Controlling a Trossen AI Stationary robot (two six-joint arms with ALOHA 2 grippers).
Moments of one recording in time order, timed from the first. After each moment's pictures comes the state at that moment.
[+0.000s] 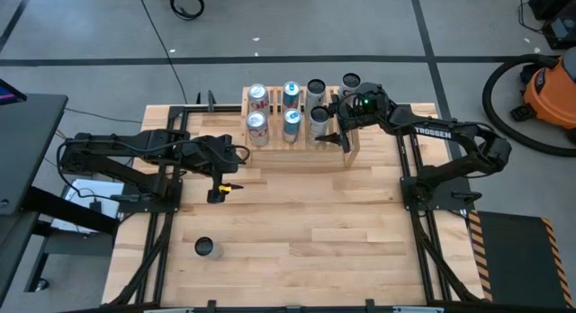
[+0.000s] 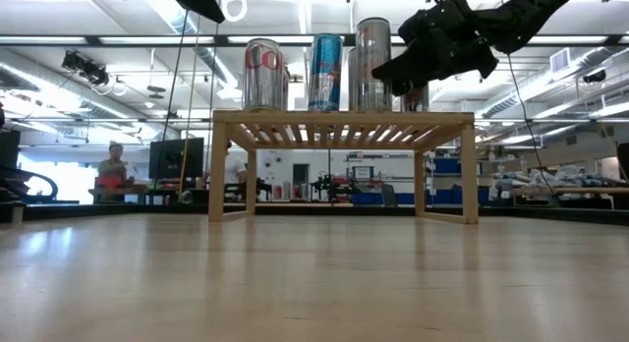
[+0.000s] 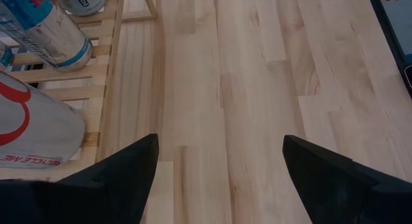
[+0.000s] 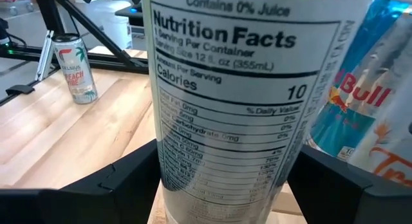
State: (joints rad) left arm -0.07 1.16 1.25 -0.90 -0.09 0.03; right arm -0.64 1.31 0.81 0.19 -0.72 -0.32
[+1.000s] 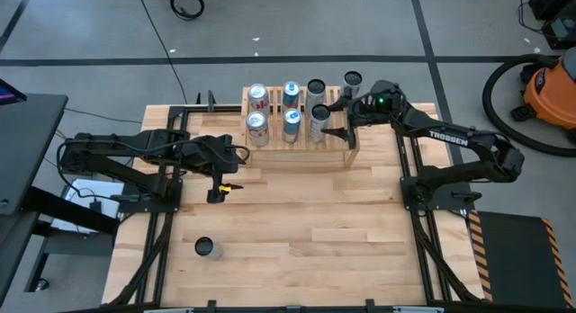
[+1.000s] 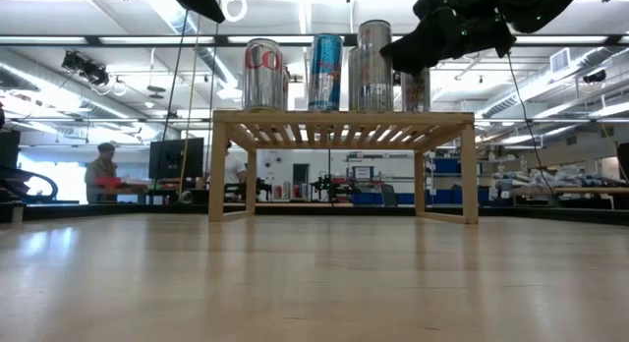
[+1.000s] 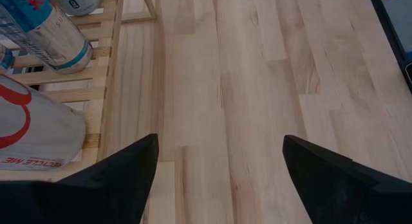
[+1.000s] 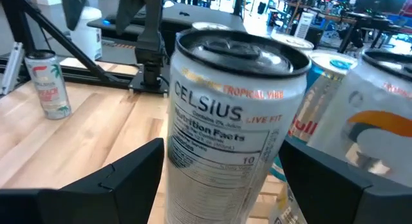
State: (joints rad) left arm -0.07 1.16 1.25 -0.89 -0.09 0.05; right arm -0.64 1.16 0.81 0.13 -0.61 -0.31
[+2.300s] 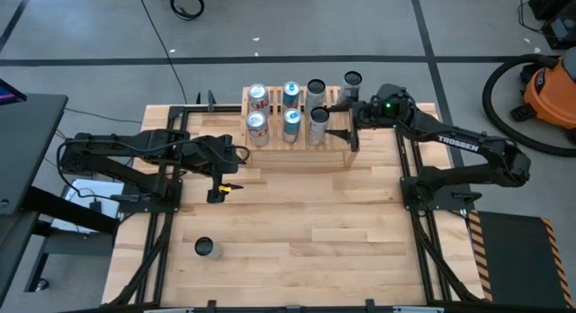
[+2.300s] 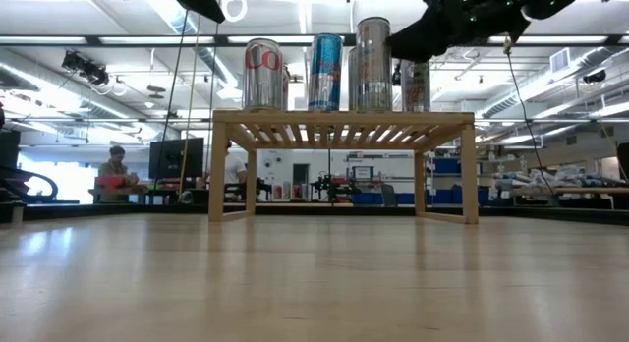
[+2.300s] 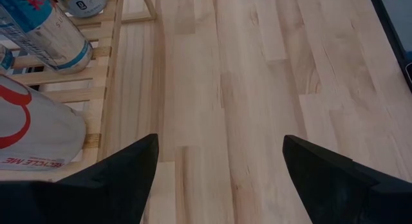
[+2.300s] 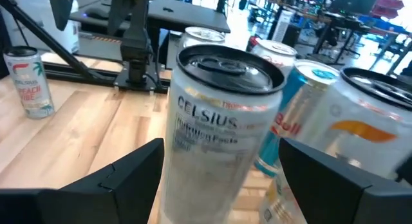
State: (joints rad) left arm -0.07 1.16 1.25 -0.90 -0.09 0.05; right arm -0.58 1.07 0.81 0.05 -0.46 -0.31
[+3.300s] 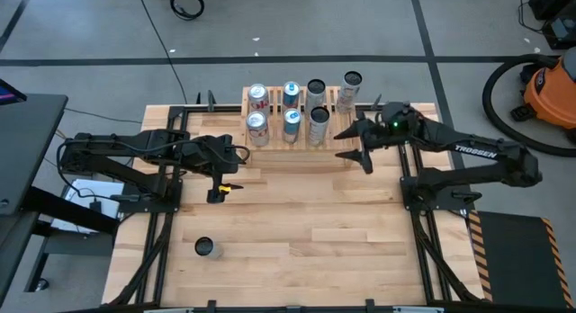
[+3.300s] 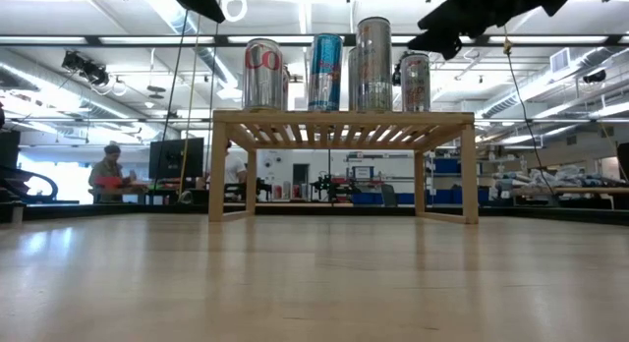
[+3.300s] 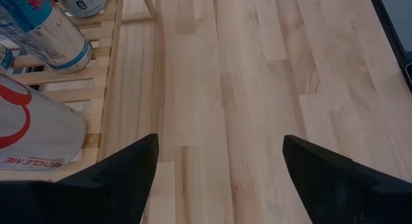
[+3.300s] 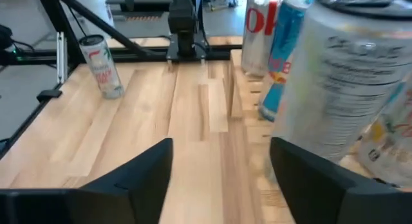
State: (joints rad) left arm -0.07 1.16 1.25 -0.90 -0.09 0.05; right arm -0.36 0.91 0.81 -0.28 -0.34 -0.13
